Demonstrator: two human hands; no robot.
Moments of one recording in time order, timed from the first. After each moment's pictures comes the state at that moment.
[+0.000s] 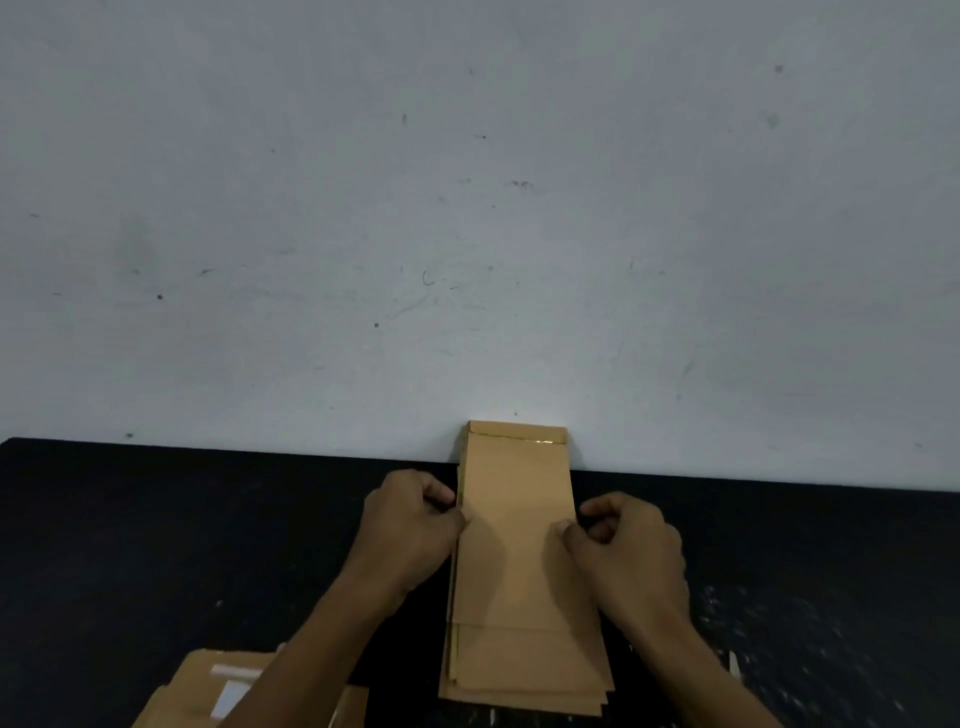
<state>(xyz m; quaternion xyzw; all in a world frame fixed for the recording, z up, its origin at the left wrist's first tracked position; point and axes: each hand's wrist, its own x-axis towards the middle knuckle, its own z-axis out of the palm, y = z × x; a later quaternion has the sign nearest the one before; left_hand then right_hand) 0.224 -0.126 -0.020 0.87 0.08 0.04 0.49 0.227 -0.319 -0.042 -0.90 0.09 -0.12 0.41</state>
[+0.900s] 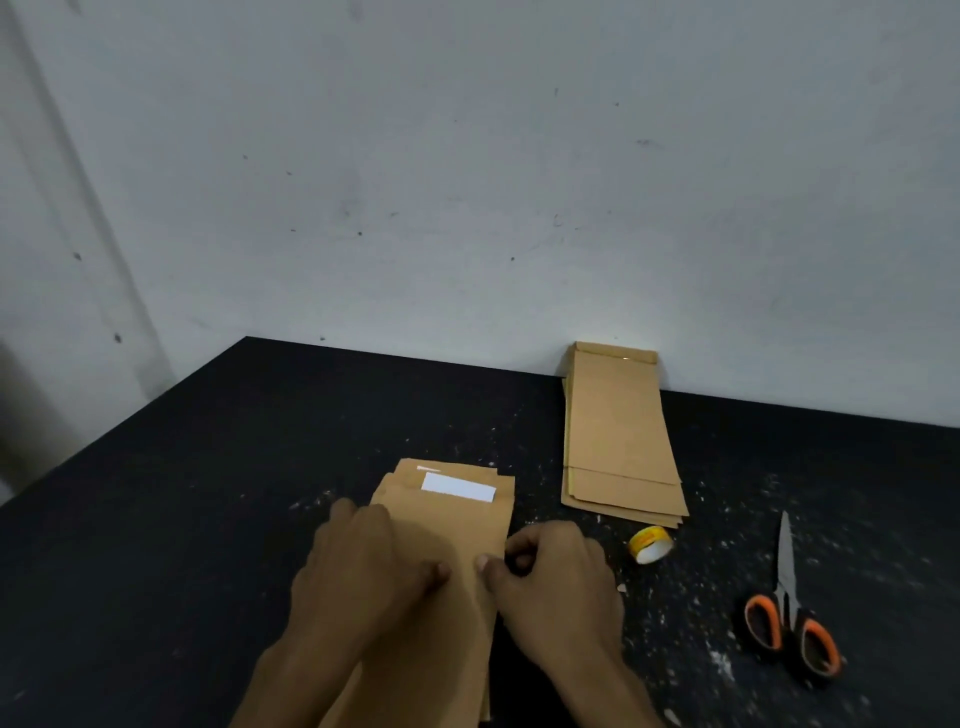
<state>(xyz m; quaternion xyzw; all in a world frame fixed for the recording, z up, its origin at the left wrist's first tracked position) 0.027 -0.039 -0.031 0.94 0.24 -0.08 0.22 0.043 -0.195 -0.039 -0.94 -0.02 0.03 0.33</state>
